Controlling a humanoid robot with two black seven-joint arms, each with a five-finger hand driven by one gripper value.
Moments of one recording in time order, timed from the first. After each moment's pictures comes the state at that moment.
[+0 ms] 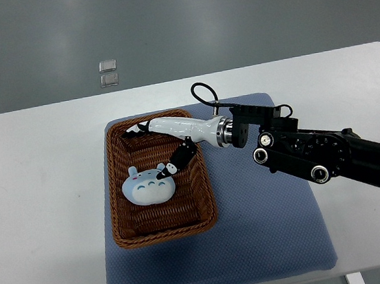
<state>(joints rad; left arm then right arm) 0.04 0.00 -0.12 -0.12 0.06 -0.05 0.04 0.89 -0.09 0.42 0.98 -1.41 0.13 0.22</state>
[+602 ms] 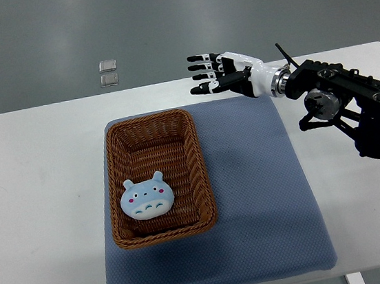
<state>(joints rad) 0.04 0.00 -0.12 -0.12 0.06 -0.05 0.04 0.89 -0.23 0.65 0.83 -0.43 0.25 -0.05</state>
